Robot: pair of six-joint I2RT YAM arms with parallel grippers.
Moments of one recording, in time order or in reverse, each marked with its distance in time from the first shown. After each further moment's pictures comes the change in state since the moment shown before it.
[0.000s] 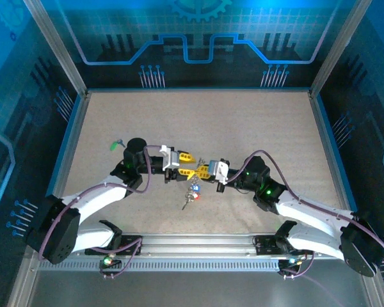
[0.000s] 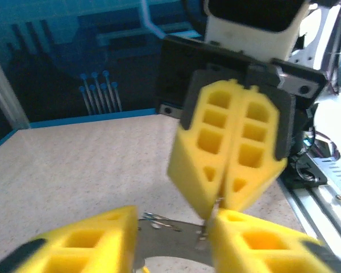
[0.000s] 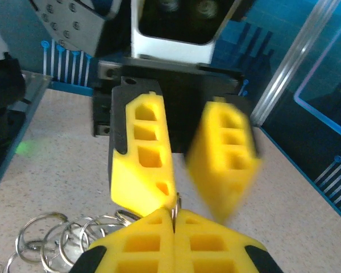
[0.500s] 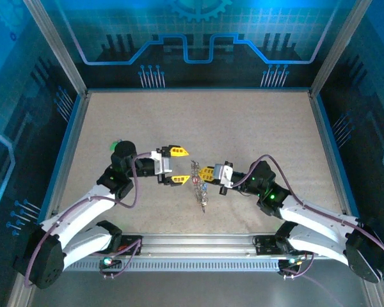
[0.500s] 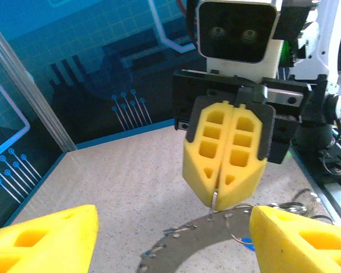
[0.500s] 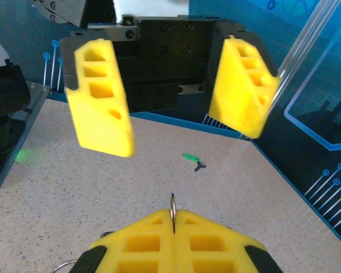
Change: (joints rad) left arm 0.017 -0.216 0.001 -0.182 -0.046 0.153; right arm -0.002 -0.073 -0.059 0.052 0.012 0.000
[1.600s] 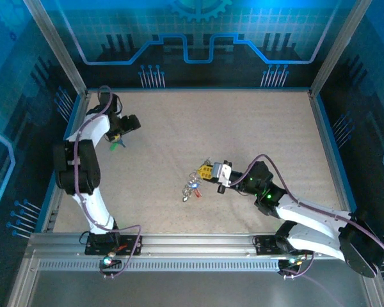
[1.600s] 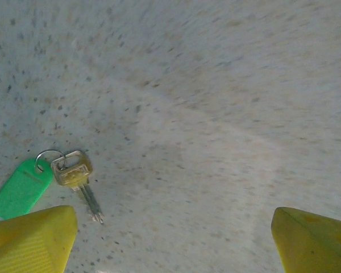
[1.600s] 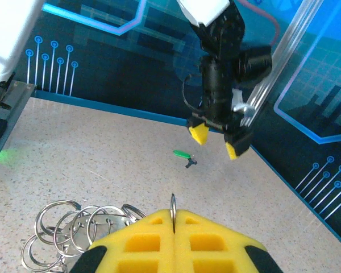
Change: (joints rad) left arm 0.562 0.893 0.856 -0.978 -0.845 -0.831; right arm 0.006 0.058 -0.019 0.091 0.043 0.008
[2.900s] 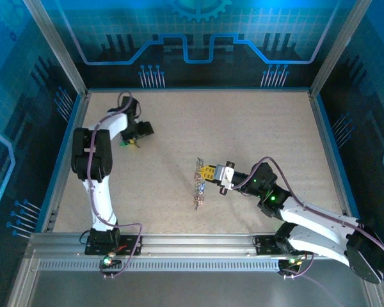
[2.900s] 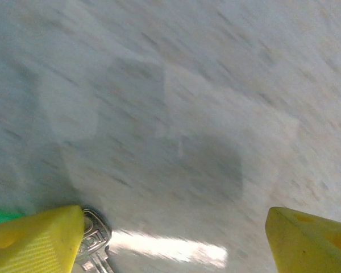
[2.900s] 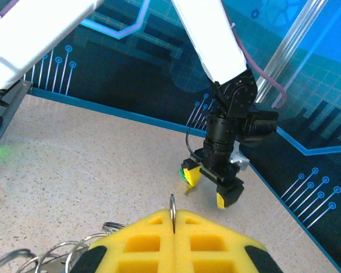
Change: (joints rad) left arm -0.190 0.171 0.062 -0.013 -0.026 -0.093; right arm 0.003 -0.078 0.000 -0.064 0.016 -0.056
